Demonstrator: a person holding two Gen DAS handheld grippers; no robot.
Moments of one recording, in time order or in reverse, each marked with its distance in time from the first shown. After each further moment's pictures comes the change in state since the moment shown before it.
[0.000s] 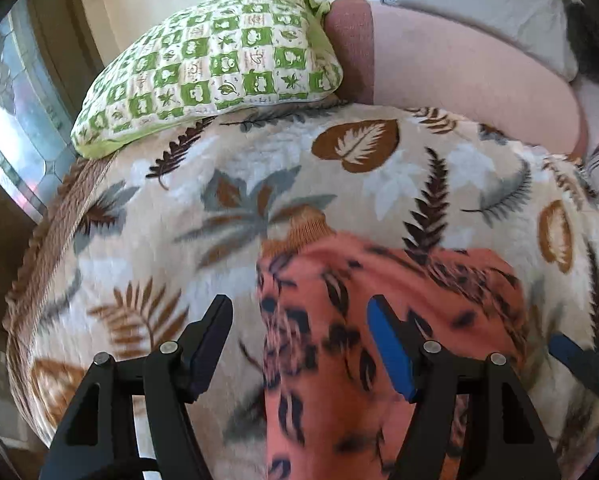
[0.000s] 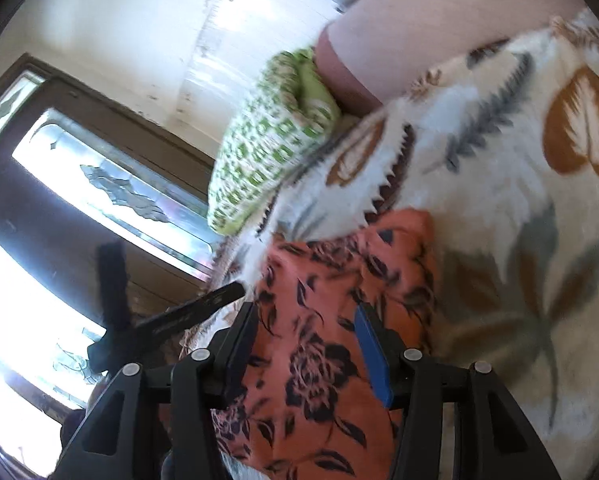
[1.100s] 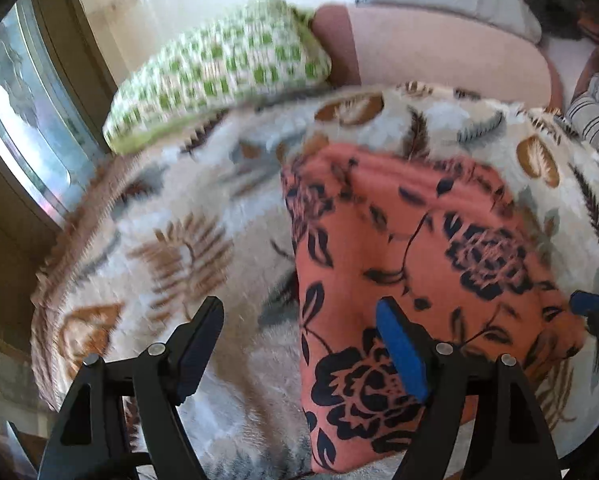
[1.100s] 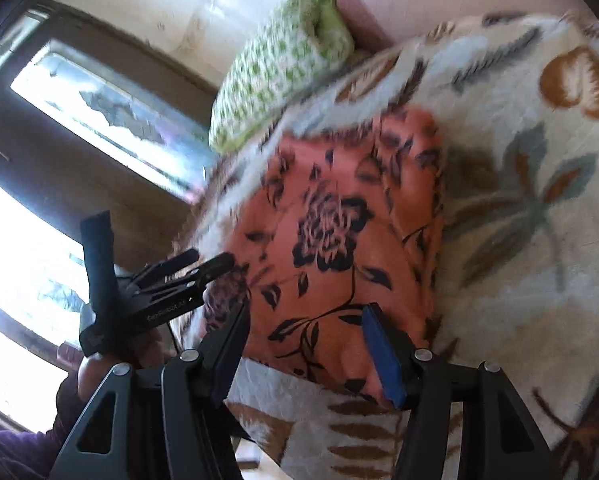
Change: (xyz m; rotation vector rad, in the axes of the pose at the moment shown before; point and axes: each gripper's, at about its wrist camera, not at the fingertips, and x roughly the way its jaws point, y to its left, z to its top) left arm -0.070 0.013 -0.112 0.101 -0.107 0.041; right arm -0.029 0.028 -0.079 -0.100 0.178 -0.072
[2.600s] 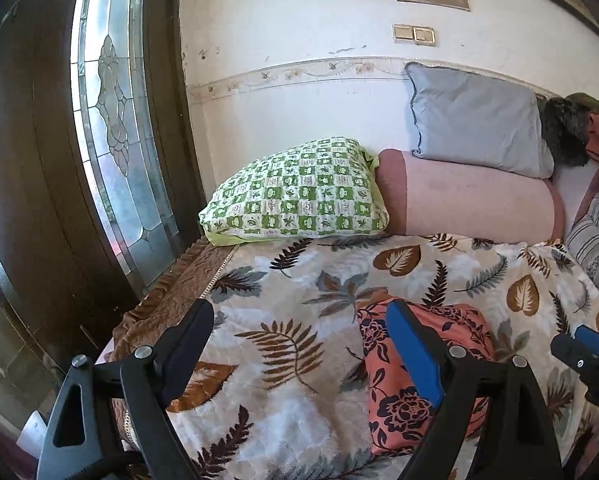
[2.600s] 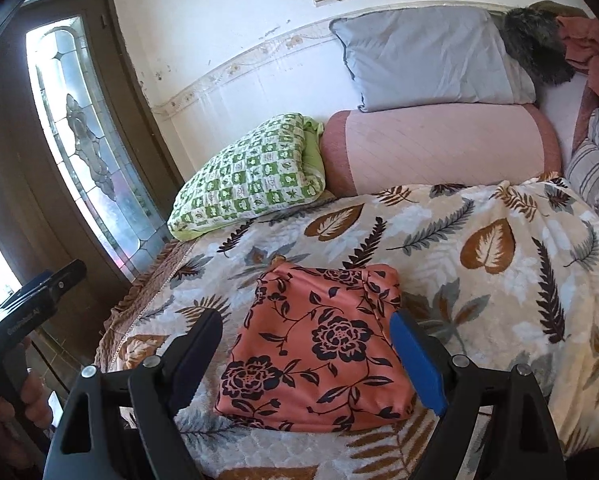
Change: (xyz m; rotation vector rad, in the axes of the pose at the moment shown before) left arm -0.173 0.094 0.001 -0.202 -0.384 0.075; right arm -0.068 0.168 -0.004 -0.202 -0.371 -0.437
